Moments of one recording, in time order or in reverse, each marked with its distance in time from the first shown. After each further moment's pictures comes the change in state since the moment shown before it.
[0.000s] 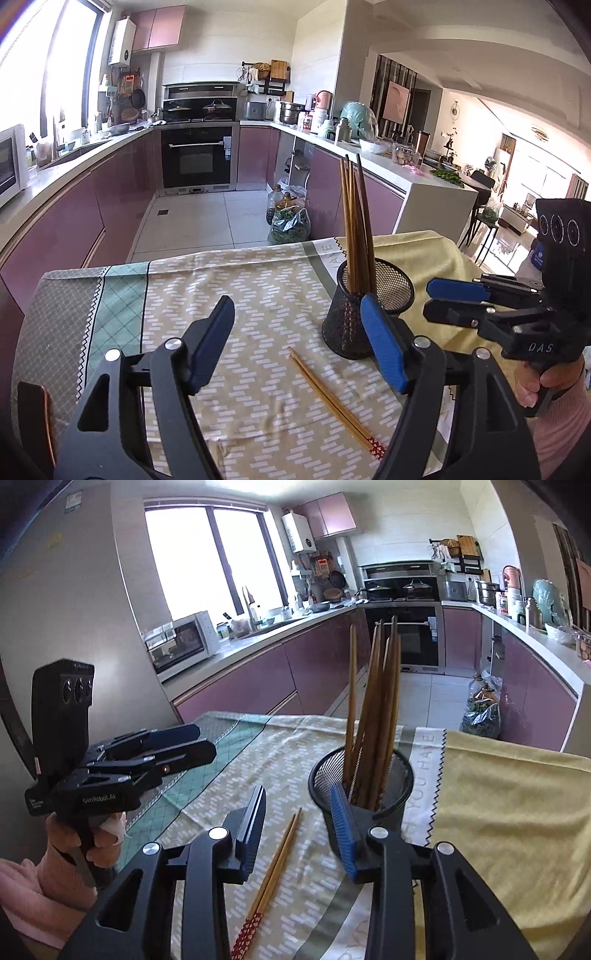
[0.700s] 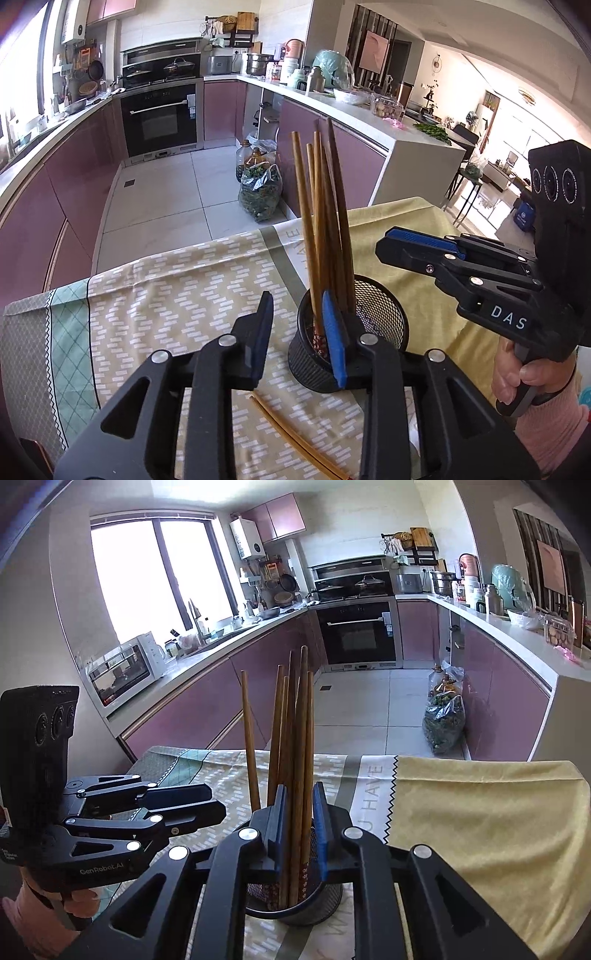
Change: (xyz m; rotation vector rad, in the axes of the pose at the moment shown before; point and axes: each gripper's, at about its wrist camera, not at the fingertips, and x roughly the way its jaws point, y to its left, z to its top) left arm 0.101 -0.035 0.060 0.053 0.211 -0.096; right arm 0.027 -0.063 0.053 0.120 -0.038 -0.149
